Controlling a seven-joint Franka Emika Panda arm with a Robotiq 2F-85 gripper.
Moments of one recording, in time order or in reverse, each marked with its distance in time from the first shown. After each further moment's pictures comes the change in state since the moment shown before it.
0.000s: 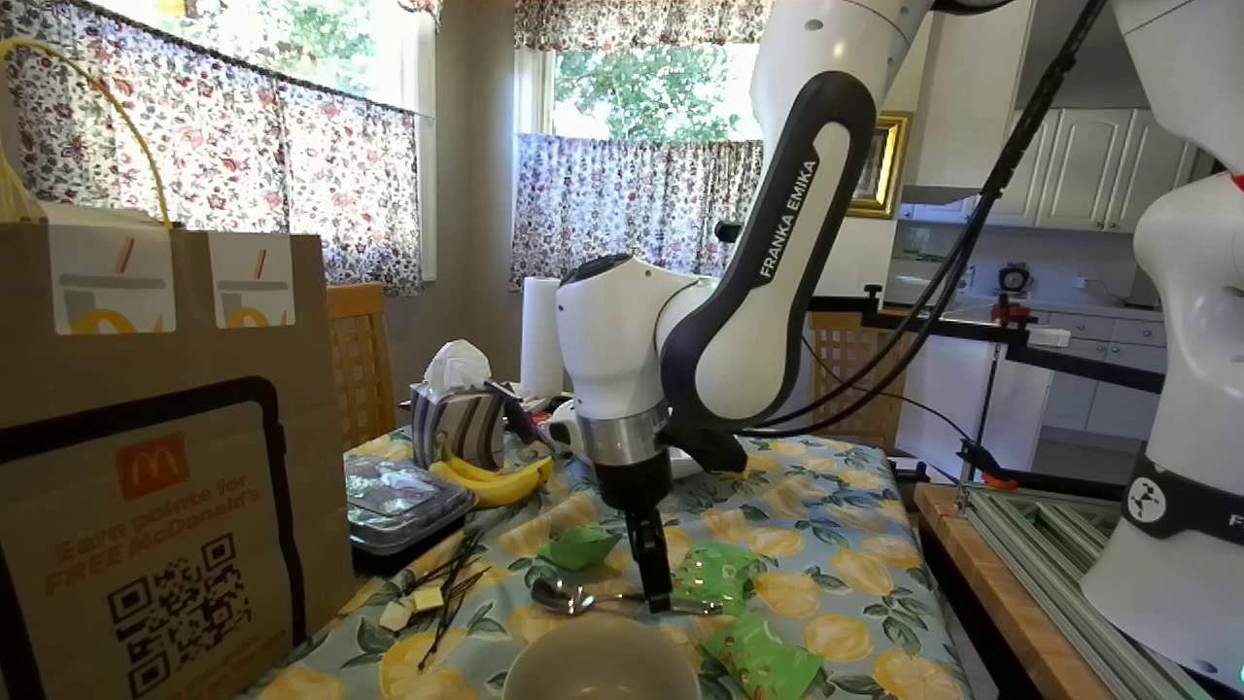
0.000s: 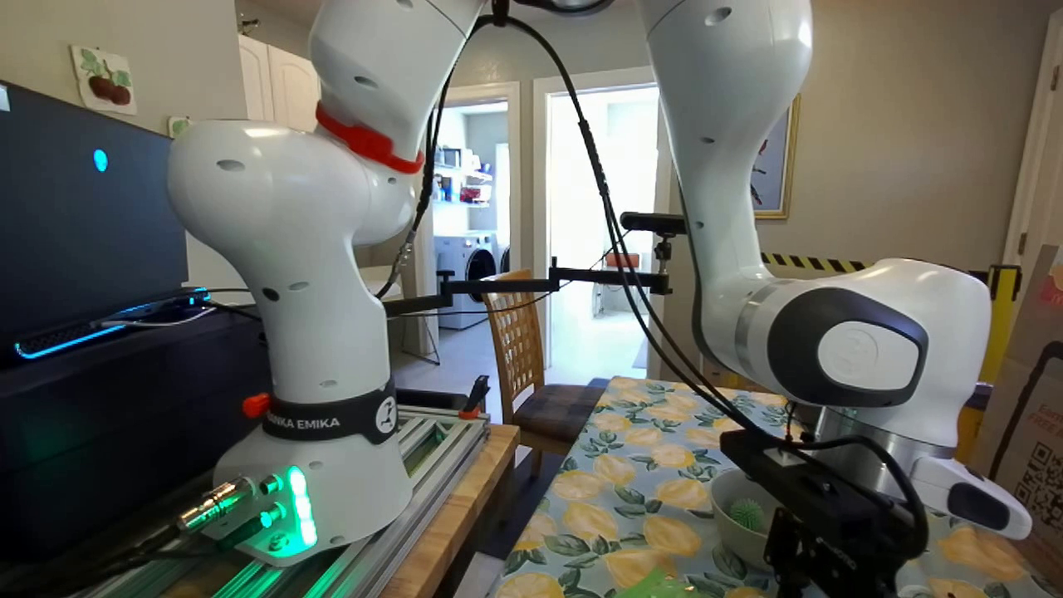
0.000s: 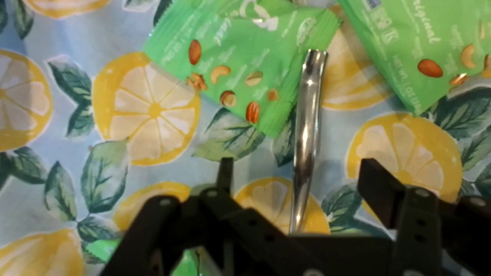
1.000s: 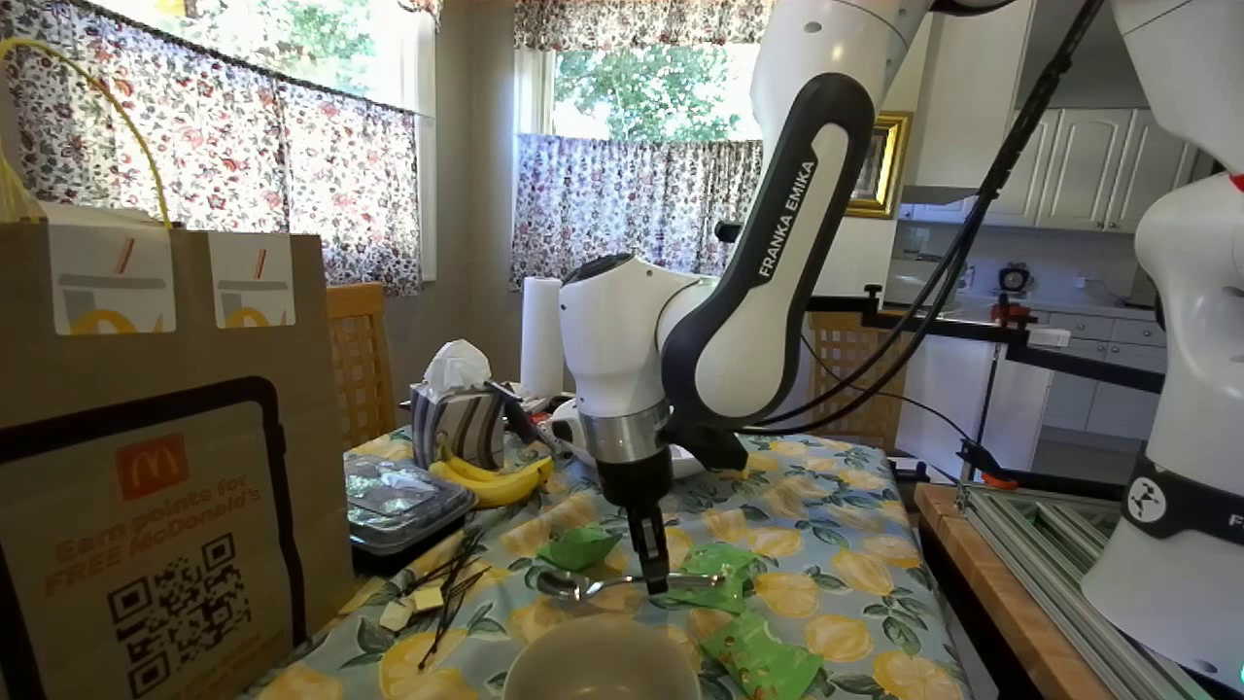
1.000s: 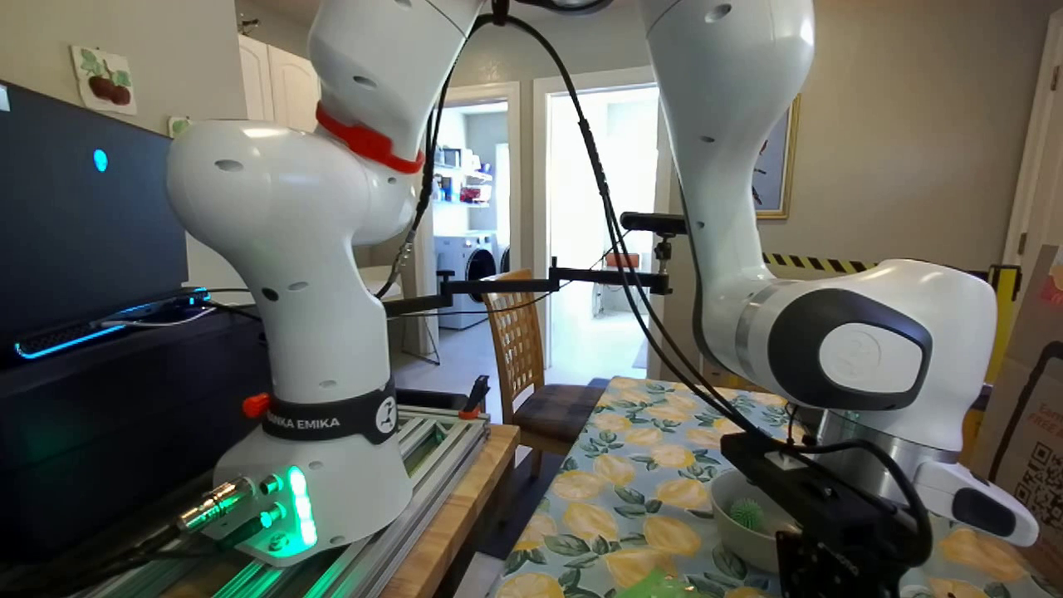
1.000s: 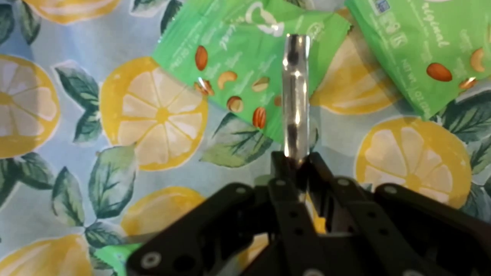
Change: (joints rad) arm -0.012 0.000 -0.001 -0.002 -0.004 0.001 -0.003
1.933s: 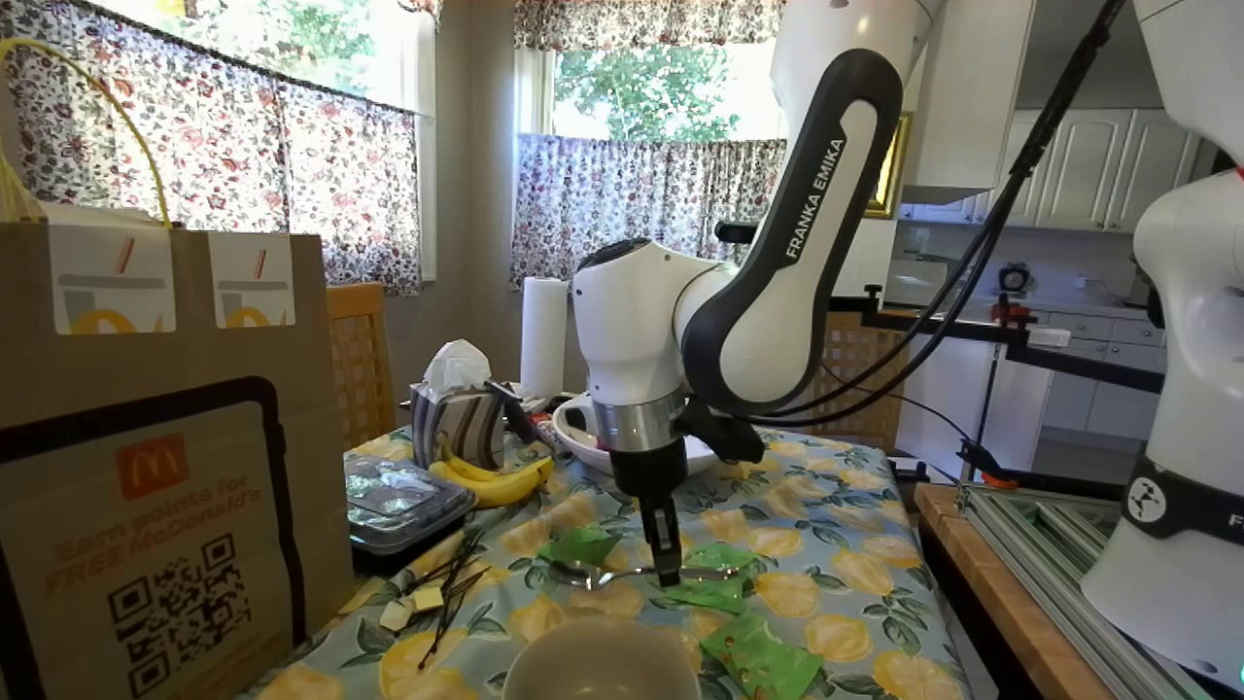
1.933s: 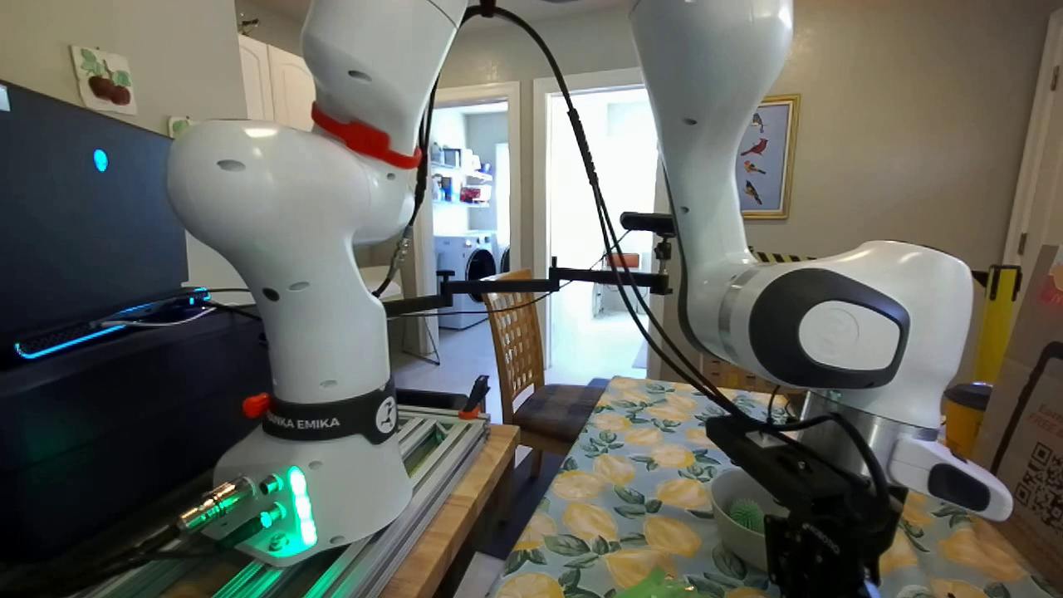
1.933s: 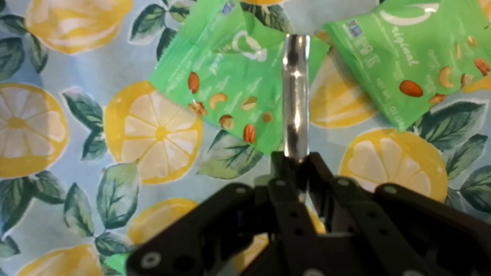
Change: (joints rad) arm 0.012 -0.061 -0.005 -0.061 -0.008 0.005 0.050
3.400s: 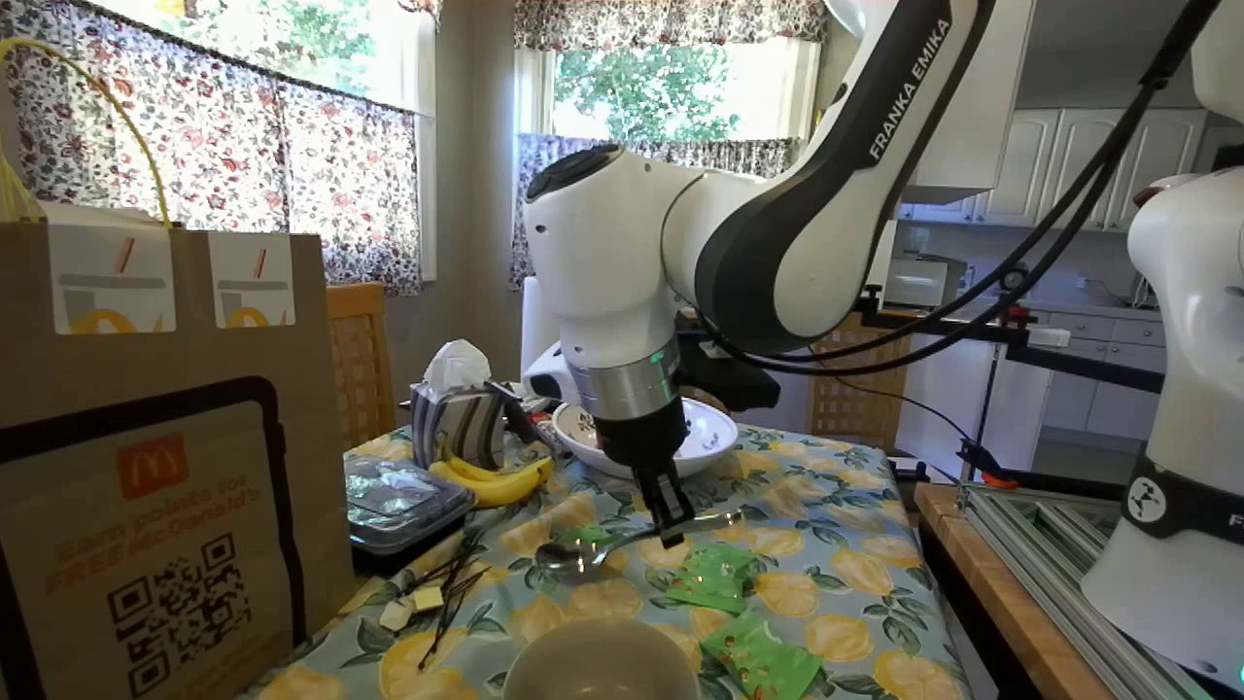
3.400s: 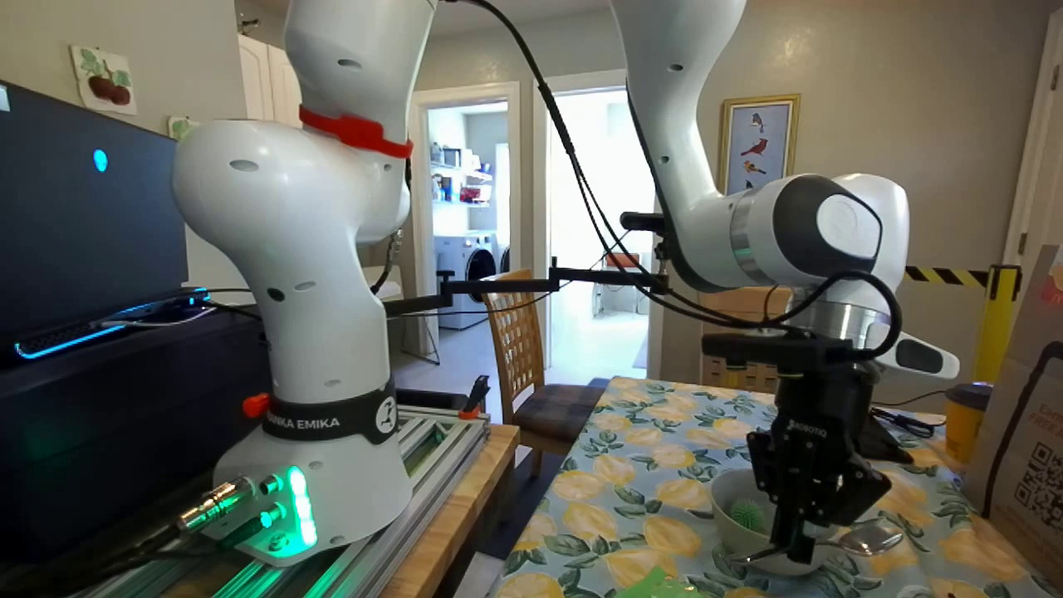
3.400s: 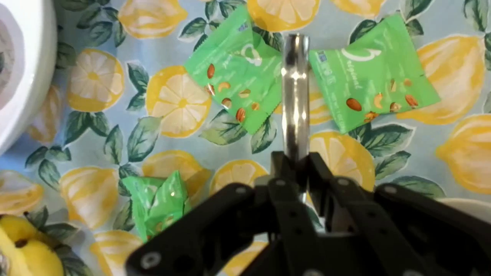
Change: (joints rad) arm 0.068 -0.146 0.095 0.024 -0.189 -0.283 0.091
